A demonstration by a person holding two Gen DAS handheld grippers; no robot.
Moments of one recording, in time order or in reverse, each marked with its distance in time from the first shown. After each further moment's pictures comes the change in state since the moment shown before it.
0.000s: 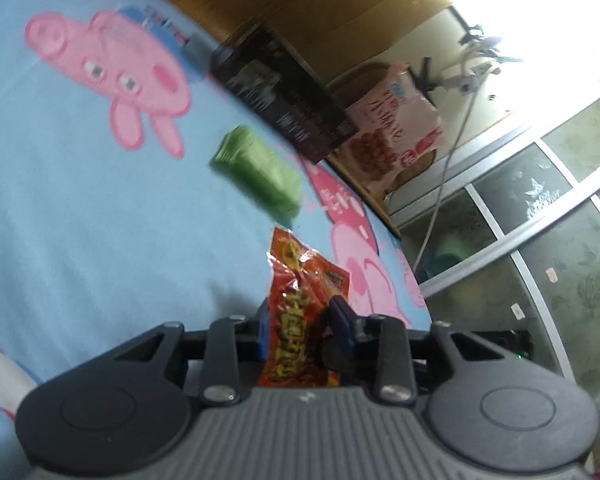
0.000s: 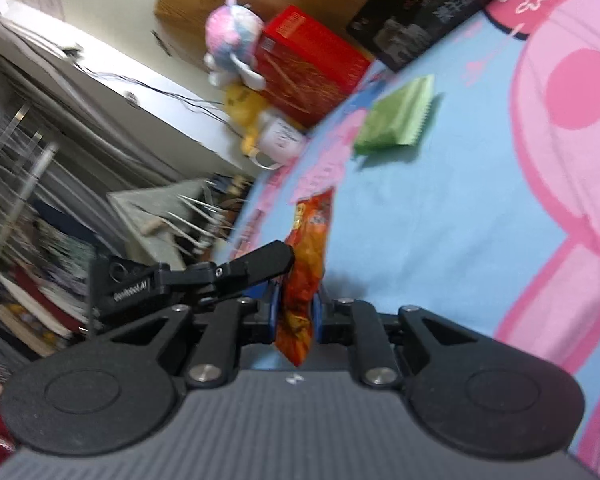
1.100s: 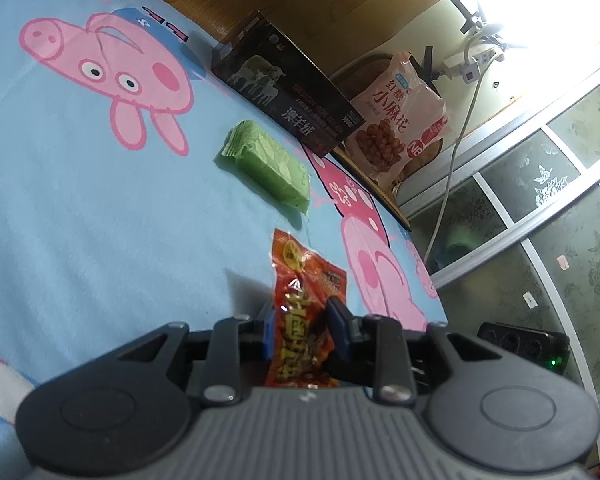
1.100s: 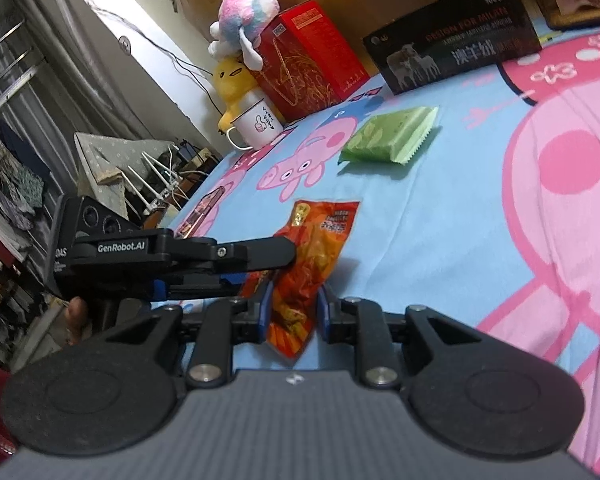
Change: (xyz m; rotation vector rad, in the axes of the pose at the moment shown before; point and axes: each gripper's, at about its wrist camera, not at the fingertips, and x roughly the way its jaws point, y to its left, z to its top) left arm 0.003 -0.003 0.003 0.057 0.016 0.033; right arm -0.001 0.014 -0.006 -0.232 0.015 -0.150
